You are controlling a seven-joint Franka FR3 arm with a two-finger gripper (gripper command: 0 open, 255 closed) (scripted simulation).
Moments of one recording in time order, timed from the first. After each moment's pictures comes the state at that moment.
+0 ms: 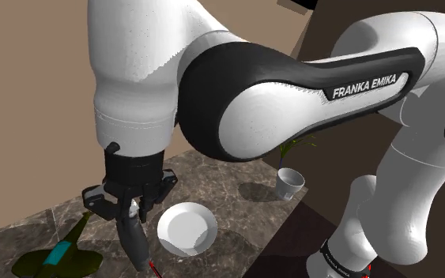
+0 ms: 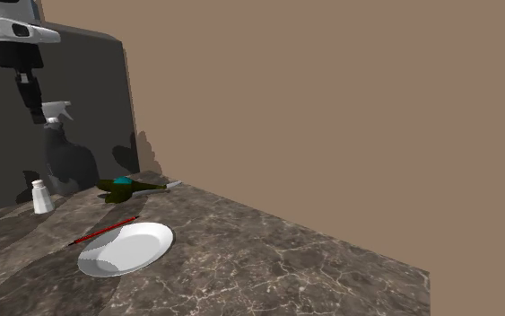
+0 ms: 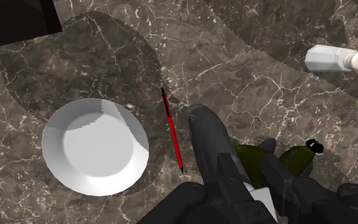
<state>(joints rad) 0.51 0.10 0.55 -1.70 -0.08 1.86 1.21</state>
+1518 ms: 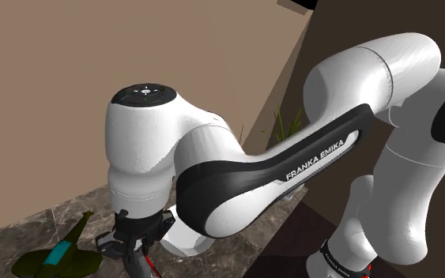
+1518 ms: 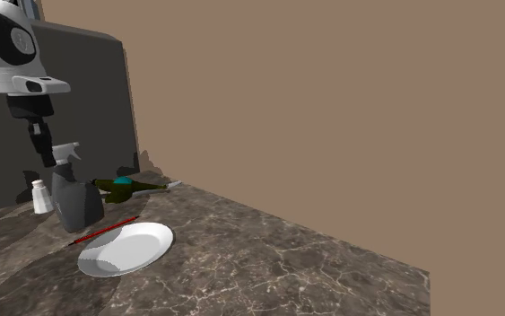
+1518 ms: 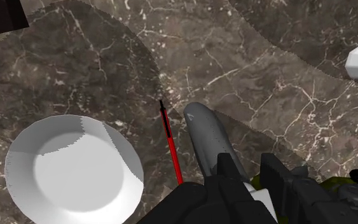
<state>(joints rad) 0.51 0.15 0.55 -1.92 -0.12 2.13 1.24</state>
